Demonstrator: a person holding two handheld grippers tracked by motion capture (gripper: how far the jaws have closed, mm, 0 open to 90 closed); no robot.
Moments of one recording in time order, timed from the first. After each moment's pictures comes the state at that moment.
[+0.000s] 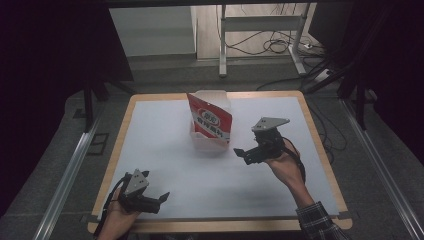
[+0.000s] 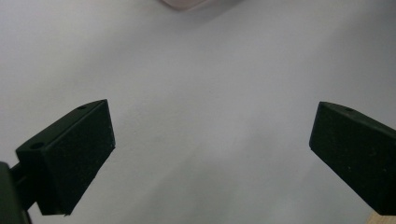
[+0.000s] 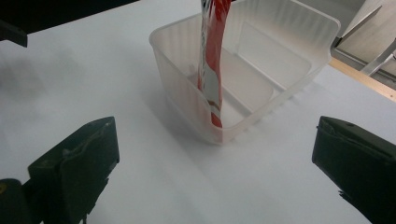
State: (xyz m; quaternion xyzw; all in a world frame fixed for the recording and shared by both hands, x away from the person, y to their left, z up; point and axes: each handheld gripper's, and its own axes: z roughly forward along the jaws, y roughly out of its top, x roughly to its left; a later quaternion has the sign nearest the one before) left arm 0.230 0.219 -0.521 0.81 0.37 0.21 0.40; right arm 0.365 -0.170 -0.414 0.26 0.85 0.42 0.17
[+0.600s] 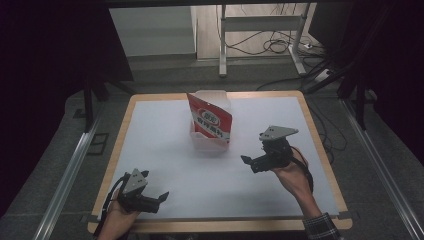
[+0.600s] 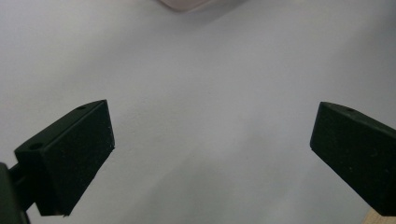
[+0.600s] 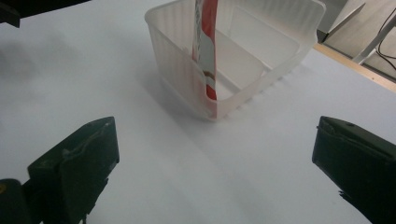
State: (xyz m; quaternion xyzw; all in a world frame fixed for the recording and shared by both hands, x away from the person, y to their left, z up) left arm 0.231 0.221 -0.521 0.81 0.38 0.21 0.40; right arm 0.344 -0.189 -0.421 0.27 0.85 0.41 0.19
